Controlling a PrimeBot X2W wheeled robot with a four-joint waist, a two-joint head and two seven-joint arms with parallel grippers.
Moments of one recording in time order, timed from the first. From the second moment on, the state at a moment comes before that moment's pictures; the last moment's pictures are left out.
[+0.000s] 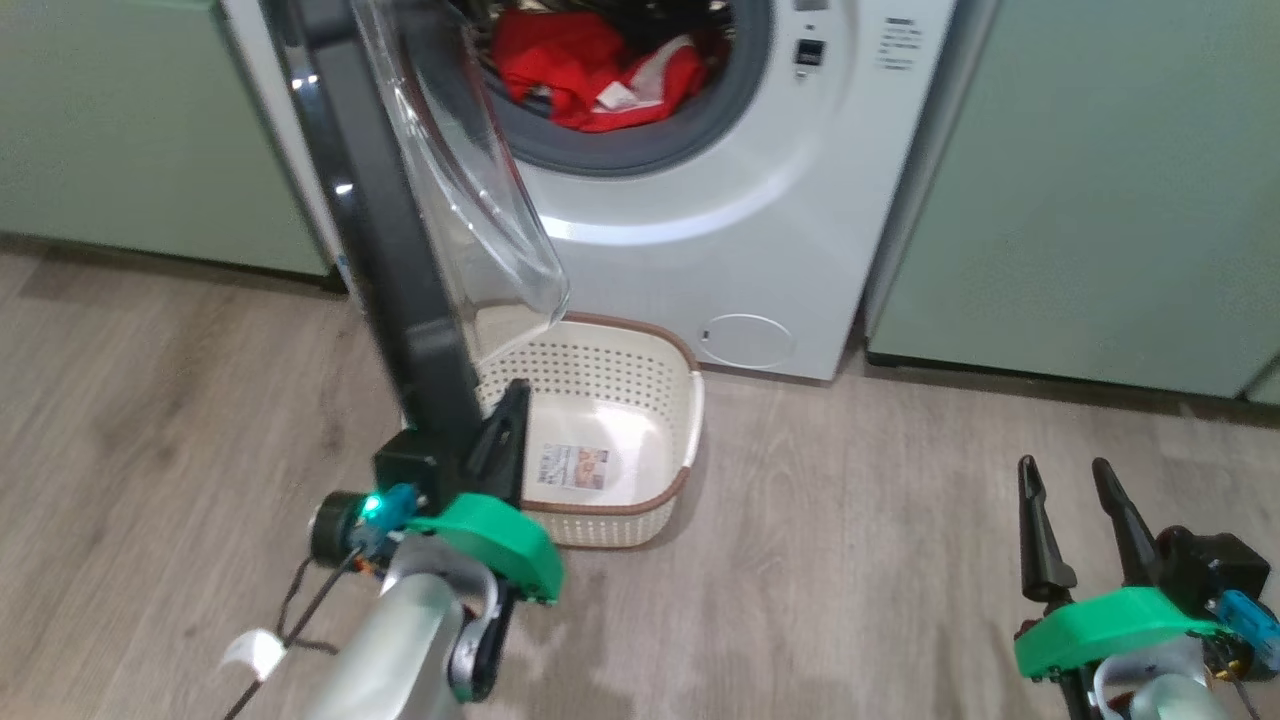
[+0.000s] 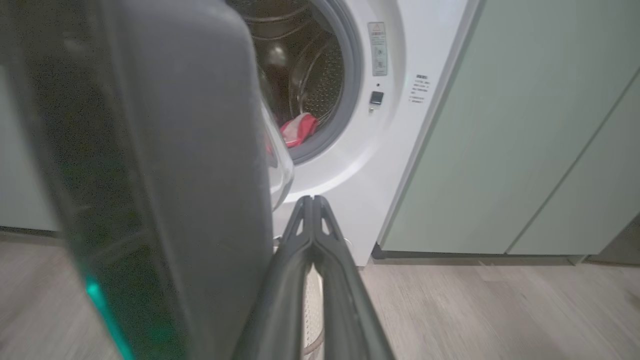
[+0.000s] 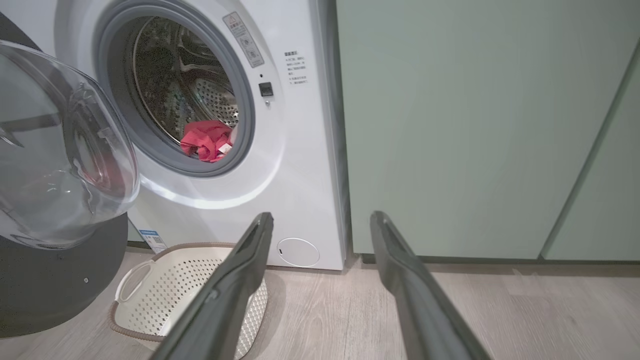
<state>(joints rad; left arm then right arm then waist) -0.31 0.02 -0.35 0.49 -0.38 0.06 -0.26 -0.08 -0.09 0.01 0.36 0.25 0.13 -0.25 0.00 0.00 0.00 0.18</state>
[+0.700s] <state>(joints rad) -0.28 0.13 0.02 0.53 -0.34 0.07 -0.26 -0.08 -0.08 0.02 0.36 0.25 0.13 -0.25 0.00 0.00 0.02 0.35</state>
